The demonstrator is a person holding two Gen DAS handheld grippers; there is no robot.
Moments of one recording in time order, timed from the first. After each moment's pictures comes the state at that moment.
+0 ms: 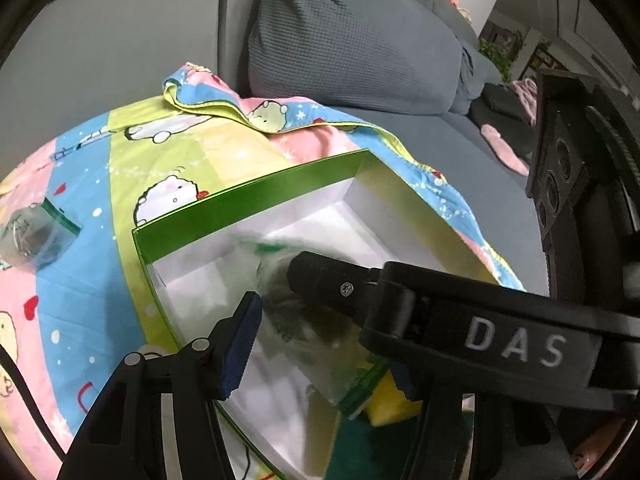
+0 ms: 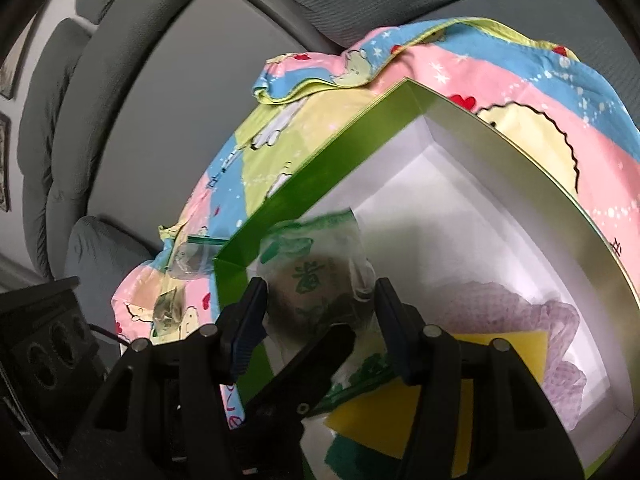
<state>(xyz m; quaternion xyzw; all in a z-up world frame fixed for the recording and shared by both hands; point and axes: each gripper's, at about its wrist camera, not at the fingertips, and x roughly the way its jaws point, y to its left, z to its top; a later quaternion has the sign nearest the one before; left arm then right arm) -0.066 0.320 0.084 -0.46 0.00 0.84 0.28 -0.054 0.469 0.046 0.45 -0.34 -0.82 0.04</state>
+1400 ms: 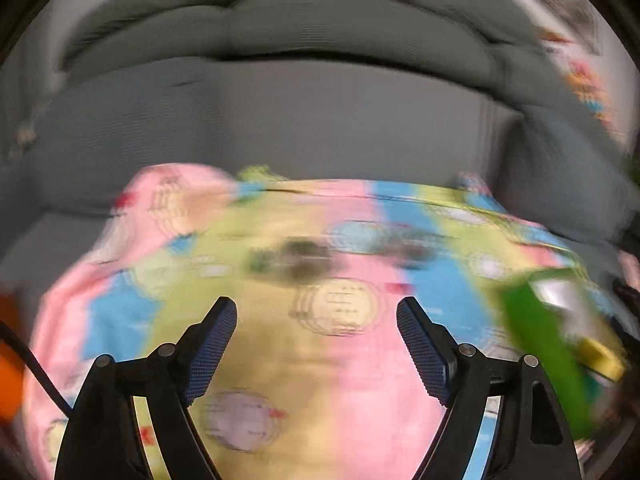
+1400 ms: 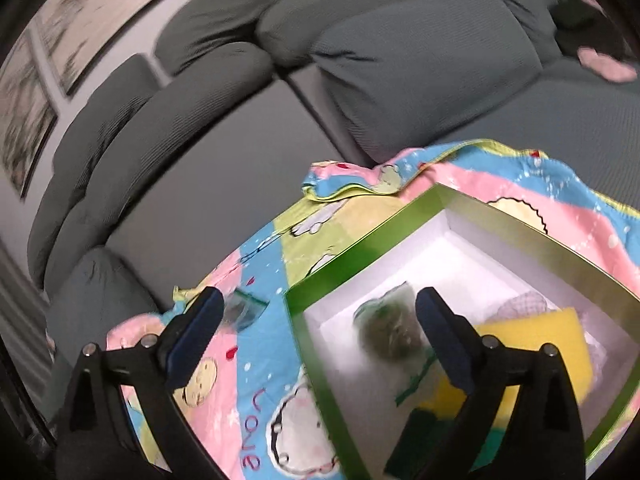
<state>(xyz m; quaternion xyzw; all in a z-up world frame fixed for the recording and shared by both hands) 0.033 0.021 0.152 -0.34 -0.05 0.94 -0.09 0.029 0.407 0.102 0.24 -0.28 -0.93 0.00</state>
